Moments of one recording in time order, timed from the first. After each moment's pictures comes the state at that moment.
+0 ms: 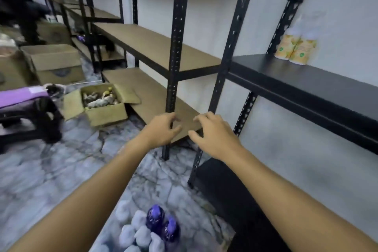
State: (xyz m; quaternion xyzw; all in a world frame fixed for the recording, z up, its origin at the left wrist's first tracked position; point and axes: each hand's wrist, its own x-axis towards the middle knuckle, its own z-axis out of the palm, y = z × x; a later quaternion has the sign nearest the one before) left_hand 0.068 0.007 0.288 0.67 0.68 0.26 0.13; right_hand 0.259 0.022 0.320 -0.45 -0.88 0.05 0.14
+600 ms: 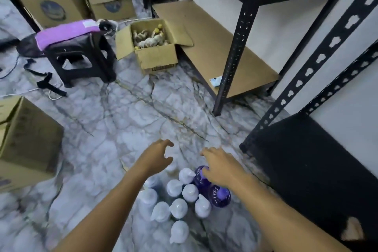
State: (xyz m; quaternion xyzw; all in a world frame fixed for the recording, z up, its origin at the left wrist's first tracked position) left_hand -0.051 -0.094 0.028 0.50 0.81 0.12 0.29; right_hand 0.159 0.003 0.073 -0.35 -0.90 0.21 -0.15
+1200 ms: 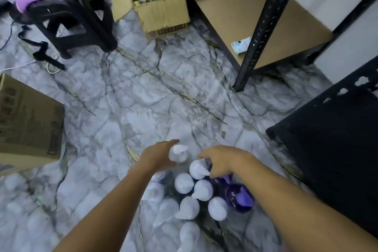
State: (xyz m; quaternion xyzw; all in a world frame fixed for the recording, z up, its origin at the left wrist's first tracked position) left_hand -0.081 -0.077 -0.078 0.47 0.81 -0.06 0.34; right_hand 0.097 0.060 -0.023 -0.25 -0.82 0.33 -0.39
